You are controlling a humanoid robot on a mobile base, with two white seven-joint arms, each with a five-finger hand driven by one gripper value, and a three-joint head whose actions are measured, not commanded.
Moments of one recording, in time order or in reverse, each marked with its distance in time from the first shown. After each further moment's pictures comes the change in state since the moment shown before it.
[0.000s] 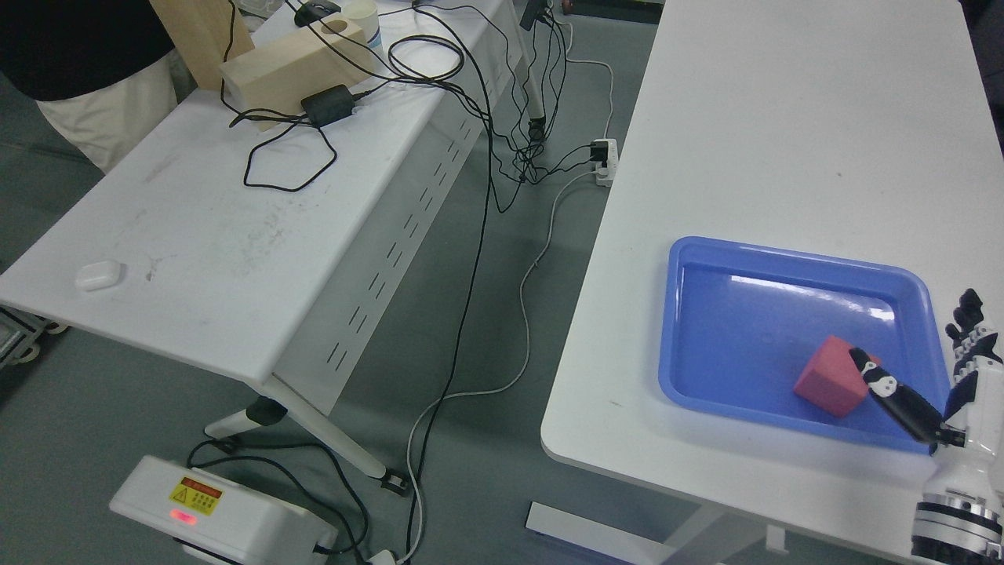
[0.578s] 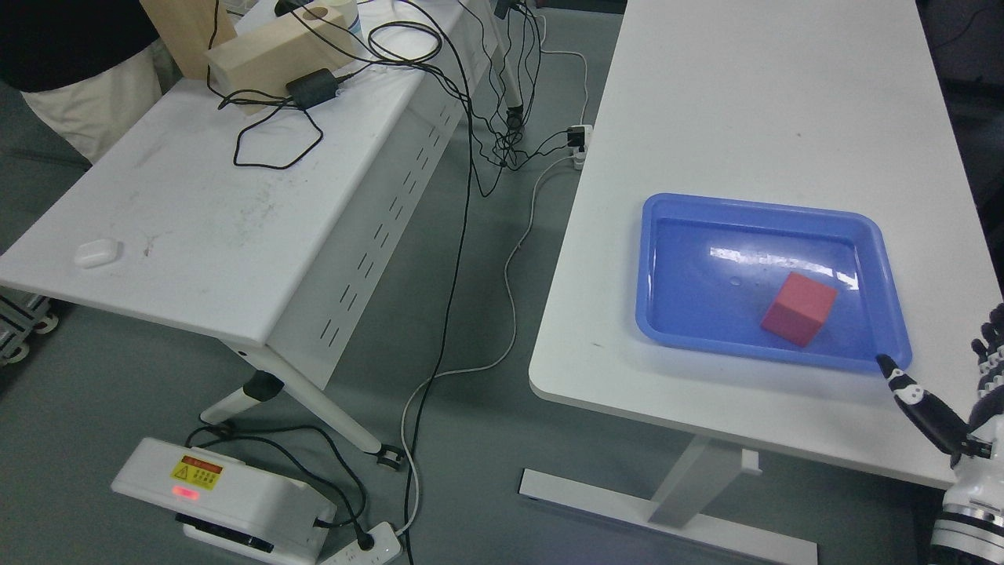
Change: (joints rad) left arm 0.000 0.000 0.000 0.000 0.000 0.001 0.000; right arm 0.012 0.000 -0.039 -0.005 -0.047 0.035 -0.002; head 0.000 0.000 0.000
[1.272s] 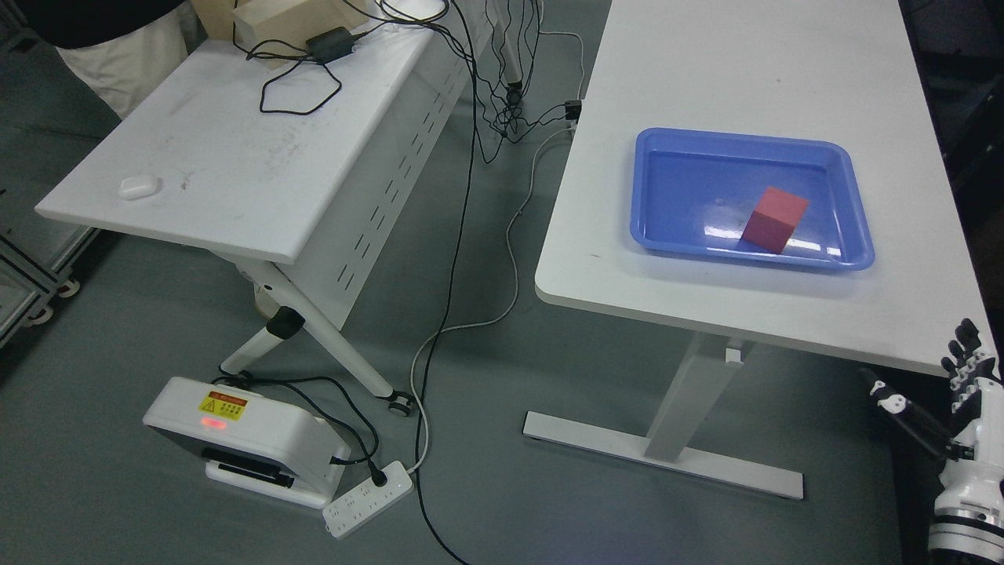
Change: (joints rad) left arm 0.000 0.000 0.000 0.000 0.000 0.001 0.000; right arm -0.001 0.000 -0.016 0.001 -0.019 0.133 0.091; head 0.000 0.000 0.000
